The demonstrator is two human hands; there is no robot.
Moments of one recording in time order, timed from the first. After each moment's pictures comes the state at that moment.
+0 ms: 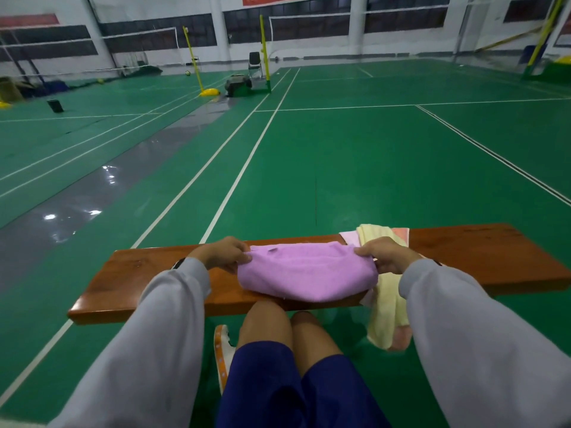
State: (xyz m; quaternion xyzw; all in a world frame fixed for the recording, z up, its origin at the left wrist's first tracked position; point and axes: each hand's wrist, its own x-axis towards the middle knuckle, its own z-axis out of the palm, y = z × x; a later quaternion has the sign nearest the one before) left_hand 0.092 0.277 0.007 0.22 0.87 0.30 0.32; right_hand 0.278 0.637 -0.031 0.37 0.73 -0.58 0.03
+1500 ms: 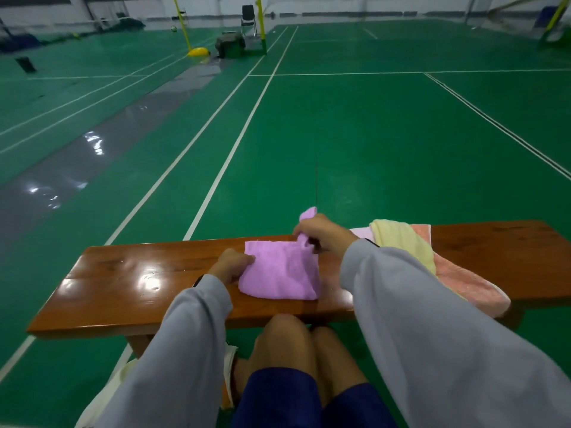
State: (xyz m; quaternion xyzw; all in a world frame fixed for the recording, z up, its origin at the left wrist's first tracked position) left_hand 0.038 0.328 -0.083 -0.03 0.88 0.38 0.30; right_hand 0.111 0.528 -0.012 0.37 0.73 -0.57 0.06
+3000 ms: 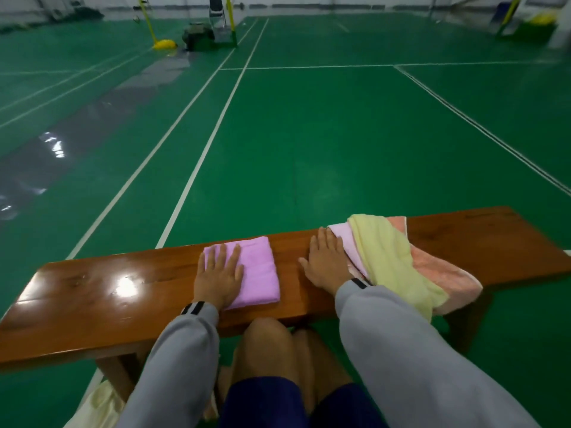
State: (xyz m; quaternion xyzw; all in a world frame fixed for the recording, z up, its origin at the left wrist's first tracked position) left_hand 0.046 0.334 -0.148 0.30 0.95 -0.05 0.00; right_hand 0.173 0.580 -0.122 0.22 0.97 -0.02 0.02
